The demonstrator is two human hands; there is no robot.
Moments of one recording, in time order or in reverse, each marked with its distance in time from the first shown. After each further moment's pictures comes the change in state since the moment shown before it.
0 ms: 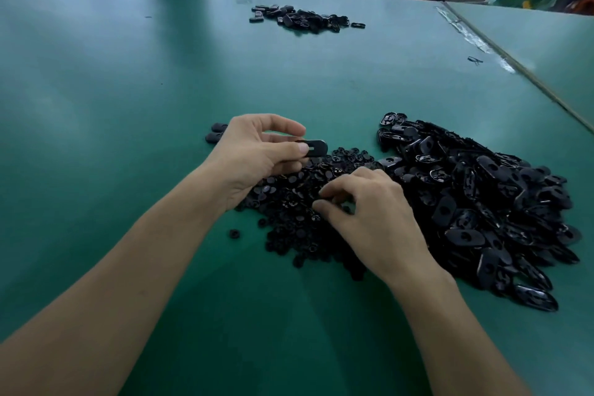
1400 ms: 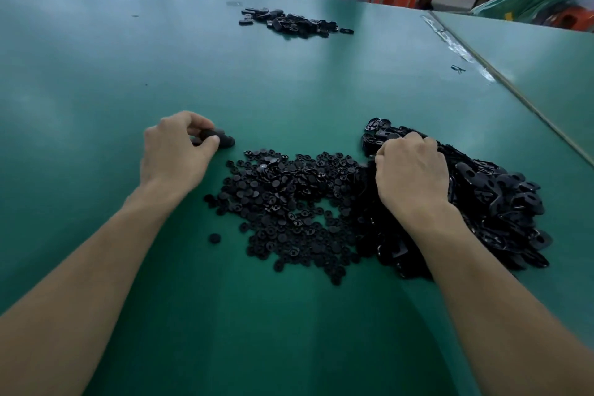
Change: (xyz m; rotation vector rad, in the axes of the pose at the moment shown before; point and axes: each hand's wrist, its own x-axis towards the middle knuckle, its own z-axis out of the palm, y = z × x) left_hand 0.031 -0.034 -0.069 0.830 0.579 0.284; right_hand 0.059 0.045 -0.035 -0.613 -0.026 0.300
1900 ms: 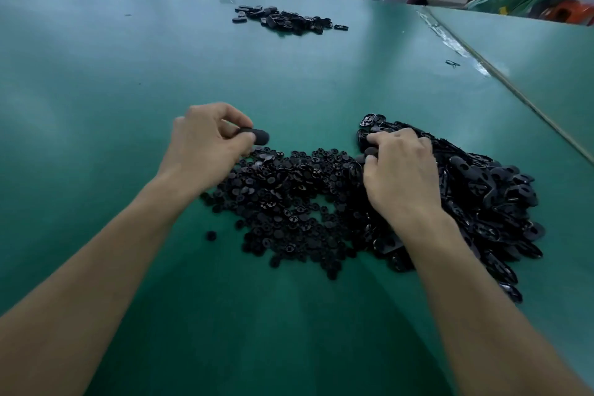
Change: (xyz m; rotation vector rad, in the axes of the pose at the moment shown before) left_hand -0.014 0.039 0.004 -0.286 -0.229 0.058; right_hand -0.021 -0.007 -0.009 0.272 0.025 -0.003
